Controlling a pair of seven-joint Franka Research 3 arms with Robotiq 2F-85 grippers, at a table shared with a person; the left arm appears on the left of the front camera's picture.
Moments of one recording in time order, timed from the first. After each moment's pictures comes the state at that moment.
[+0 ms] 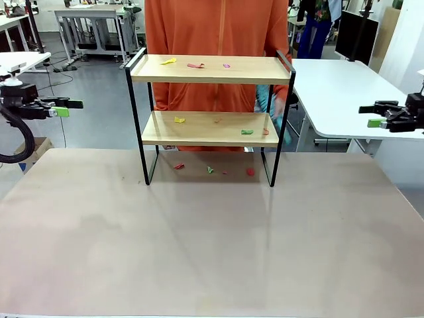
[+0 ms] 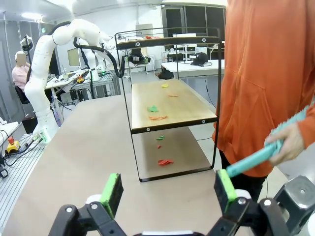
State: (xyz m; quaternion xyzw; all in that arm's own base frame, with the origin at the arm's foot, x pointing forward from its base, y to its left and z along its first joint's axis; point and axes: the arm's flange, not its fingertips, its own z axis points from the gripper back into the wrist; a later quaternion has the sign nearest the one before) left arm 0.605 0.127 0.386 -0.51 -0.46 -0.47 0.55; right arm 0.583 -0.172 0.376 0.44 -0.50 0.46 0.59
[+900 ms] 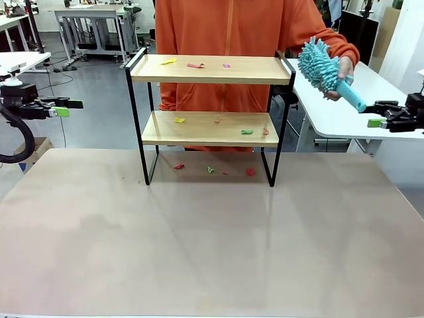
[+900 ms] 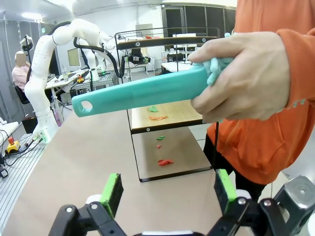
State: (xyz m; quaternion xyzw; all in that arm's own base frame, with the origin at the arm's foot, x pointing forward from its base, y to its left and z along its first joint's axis) left arm 0.605 0.127 0.386 -0.51 -0.46 -0.47 0.55; right arm 0.583 -0.172 0.376 0.44 -0.50 0.46 0.59
